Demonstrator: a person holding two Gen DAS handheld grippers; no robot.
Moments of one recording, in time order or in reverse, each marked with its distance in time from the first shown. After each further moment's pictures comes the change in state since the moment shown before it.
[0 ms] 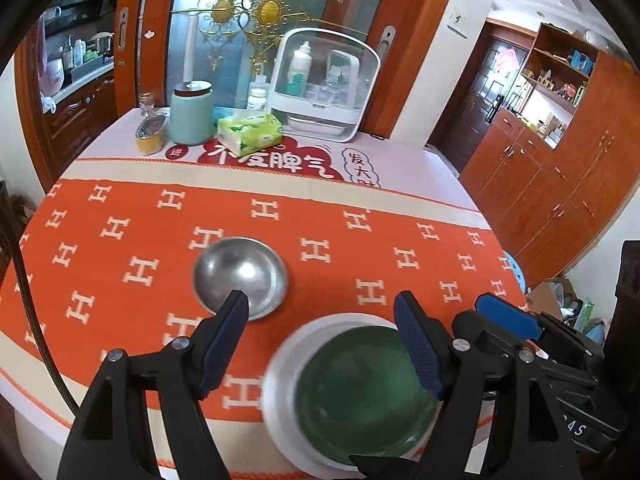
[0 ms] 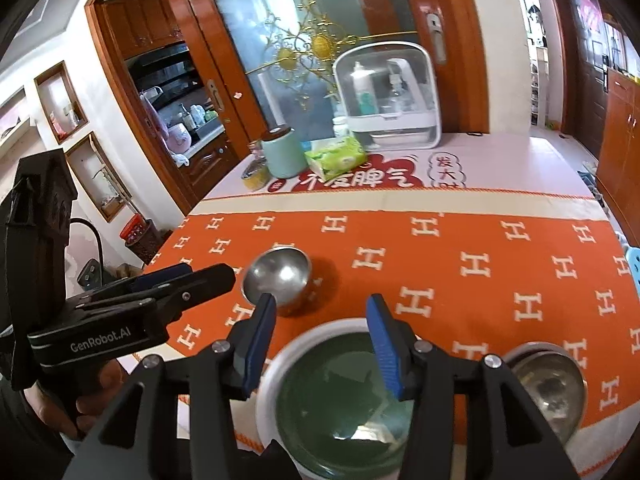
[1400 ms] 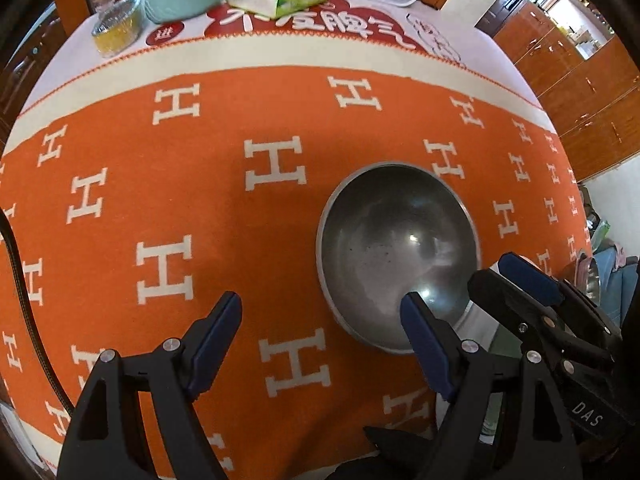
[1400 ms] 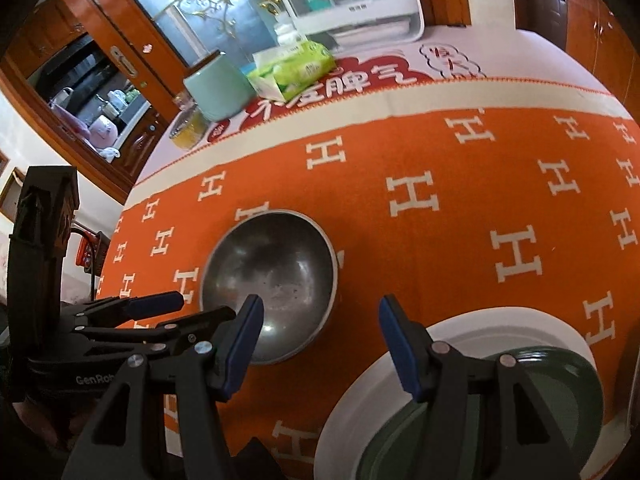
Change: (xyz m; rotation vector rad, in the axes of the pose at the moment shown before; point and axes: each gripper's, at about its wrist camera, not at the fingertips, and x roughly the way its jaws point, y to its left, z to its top) left arm 0.178 0.144 0.027 0.086 0.527 -0.004; right arm 0.190 0.022 -0.006 0.289 0.261 -0.146
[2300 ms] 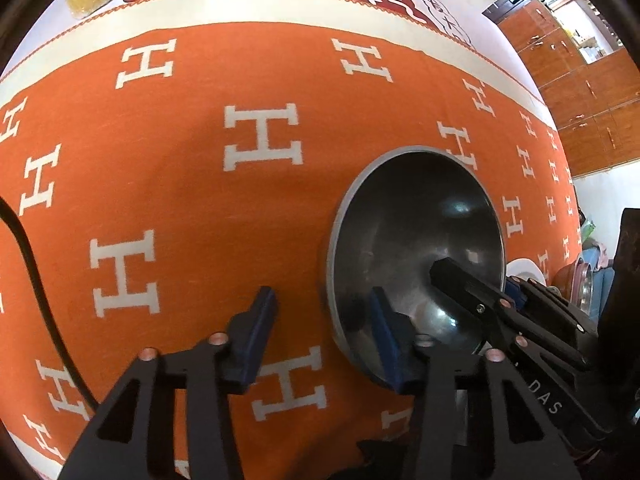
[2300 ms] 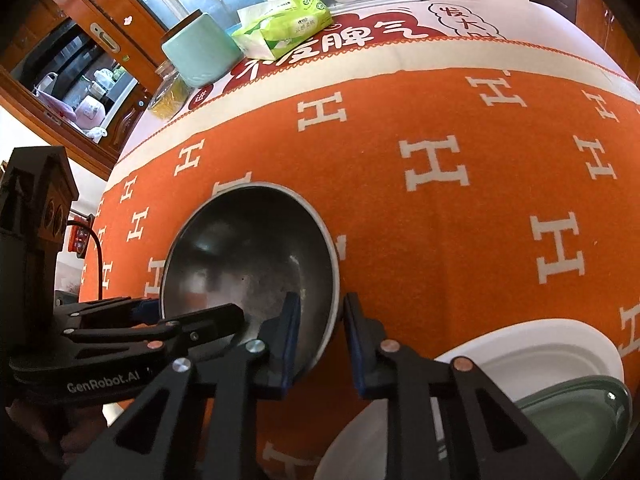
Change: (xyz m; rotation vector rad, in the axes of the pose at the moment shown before) left arm 0.045 0.007 0.017 -0.033 0.102 -0.090; right arm 0.045 0.001 0.007 -0.004 0.105 -0.005
